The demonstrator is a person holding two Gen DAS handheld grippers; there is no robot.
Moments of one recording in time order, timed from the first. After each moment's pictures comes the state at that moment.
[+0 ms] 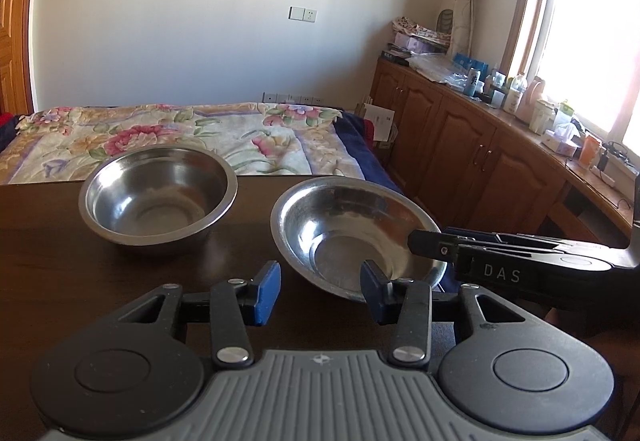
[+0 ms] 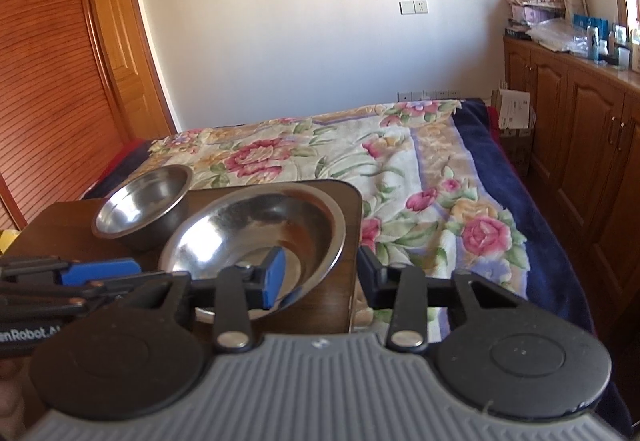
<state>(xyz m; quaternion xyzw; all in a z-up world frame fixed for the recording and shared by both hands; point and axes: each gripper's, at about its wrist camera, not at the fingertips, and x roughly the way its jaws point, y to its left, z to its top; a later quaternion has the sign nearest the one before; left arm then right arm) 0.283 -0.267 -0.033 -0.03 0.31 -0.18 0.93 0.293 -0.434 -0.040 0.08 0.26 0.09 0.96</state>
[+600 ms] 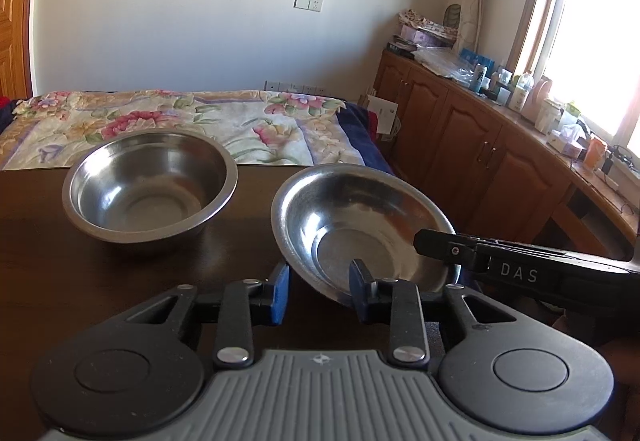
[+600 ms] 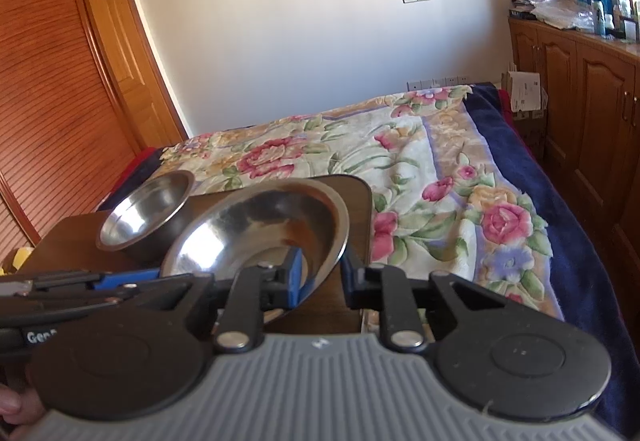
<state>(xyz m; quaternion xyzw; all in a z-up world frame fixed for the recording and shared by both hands) 0.295 -0.268 -0.042 -0.04 0.32 -0.18 0.93 0.306 -0.441 -0.047 0.12 0.27 0.11 0.95</state>
